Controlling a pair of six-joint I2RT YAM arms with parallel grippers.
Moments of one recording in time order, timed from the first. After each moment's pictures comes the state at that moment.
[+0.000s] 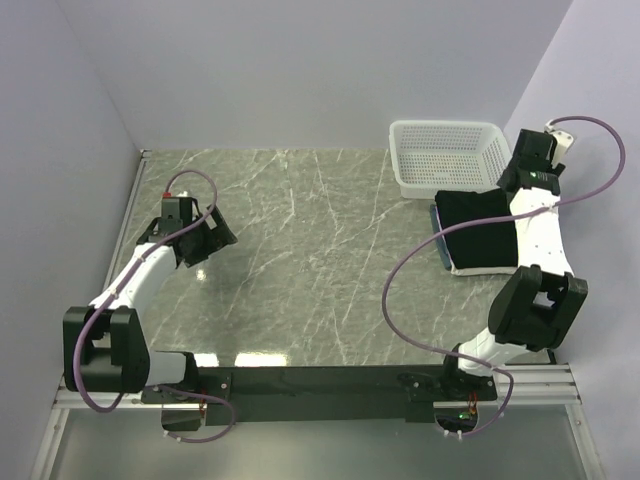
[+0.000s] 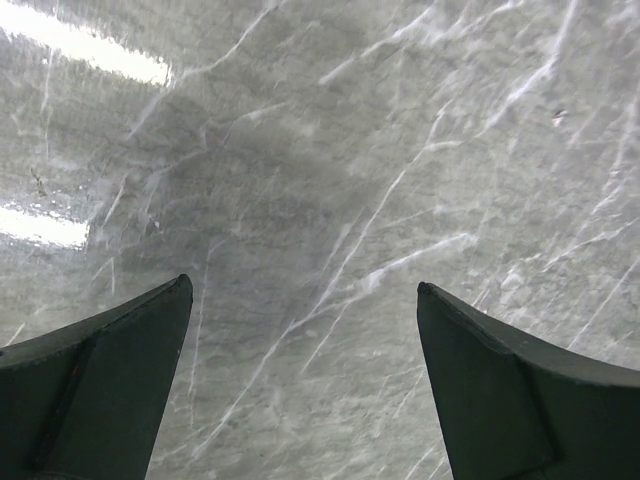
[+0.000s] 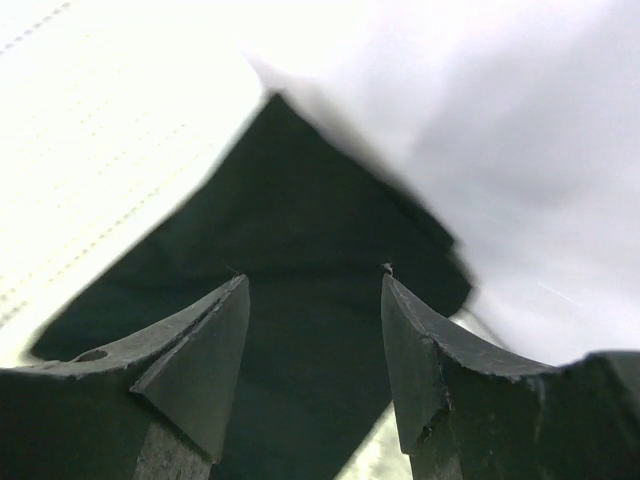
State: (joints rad) left arm -0.04 1.31 0.84 -0.41 0.11 -0.56; right arm -0.28 1.55 1.44 -0.53 0.48 0.23
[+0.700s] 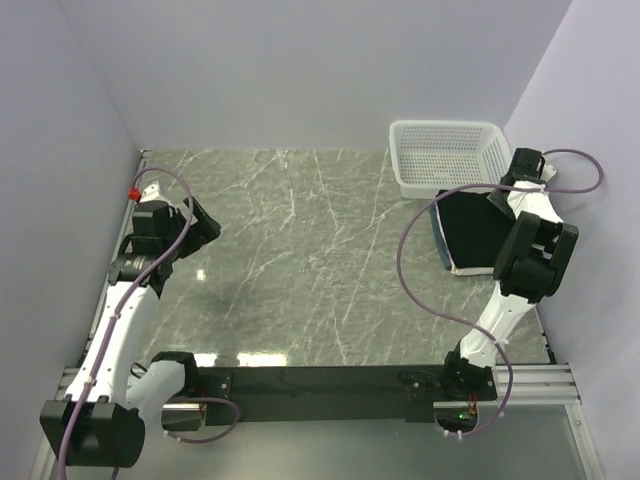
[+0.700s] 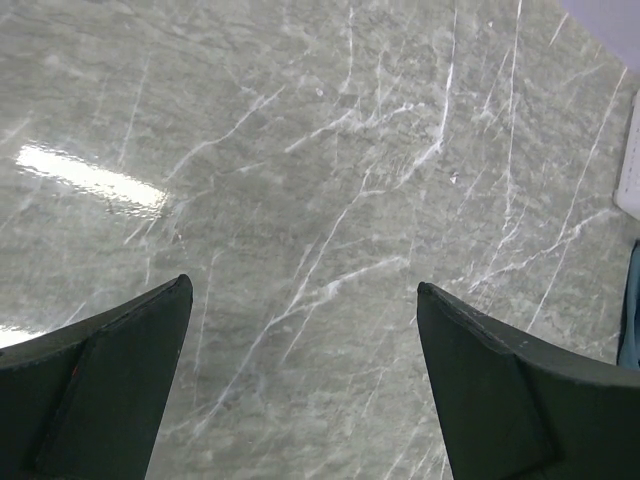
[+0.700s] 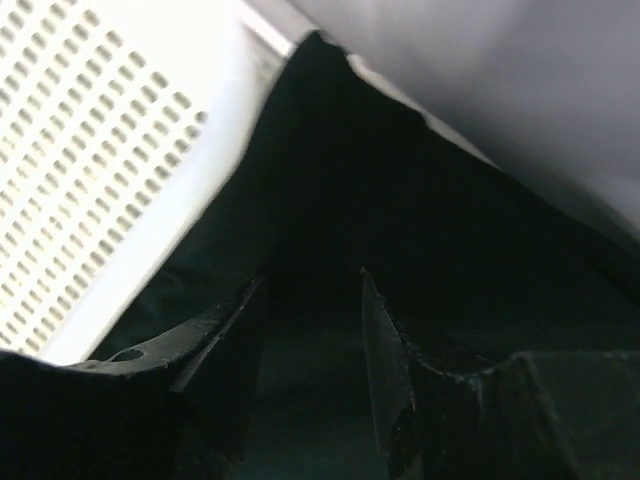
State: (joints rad) left arm -0.04 0.95 0.86 -0.50 0.01 -0.57; right arm -0.37 1.97 1.51 -0.42 0.24 0.43
